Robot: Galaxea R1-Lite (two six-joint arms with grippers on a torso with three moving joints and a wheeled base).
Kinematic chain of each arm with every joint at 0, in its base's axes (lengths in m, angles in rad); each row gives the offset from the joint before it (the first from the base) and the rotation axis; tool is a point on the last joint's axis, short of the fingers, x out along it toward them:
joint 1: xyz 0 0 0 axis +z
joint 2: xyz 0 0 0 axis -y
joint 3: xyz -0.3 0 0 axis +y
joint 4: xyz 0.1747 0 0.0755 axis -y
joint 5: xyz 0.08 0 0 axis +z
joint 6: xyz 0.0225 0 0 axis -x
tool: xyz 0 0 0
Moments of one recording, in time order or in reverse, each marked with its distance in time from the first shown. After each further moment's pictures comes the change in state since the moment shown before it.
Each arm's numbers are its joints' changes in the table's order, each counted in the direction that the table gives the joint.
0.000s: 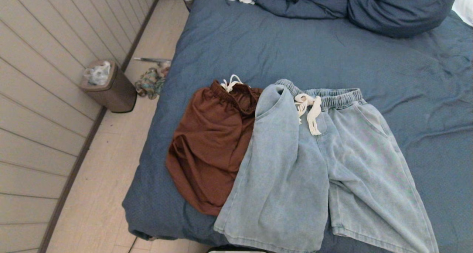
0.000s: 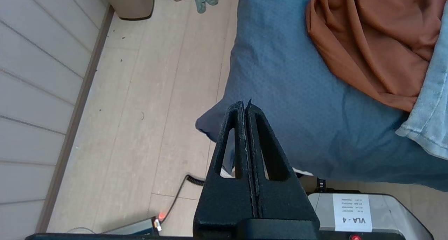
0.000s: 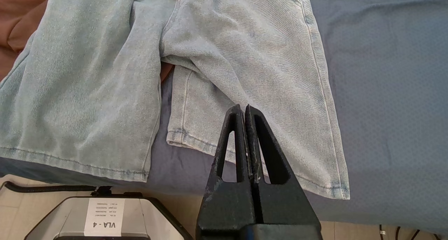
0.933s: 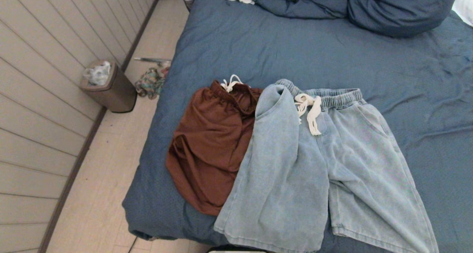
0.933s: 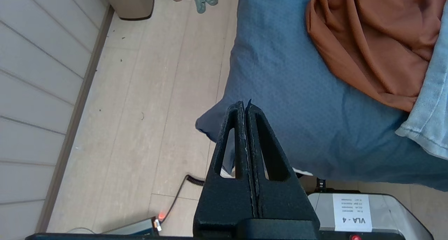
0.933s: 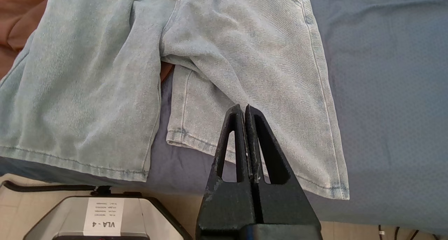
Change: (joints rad) left arm -0.001 0.000 0.000 0.000 0.000 0.000; right arm 0.000 0.000 0.000 0.000 0.000 0.005
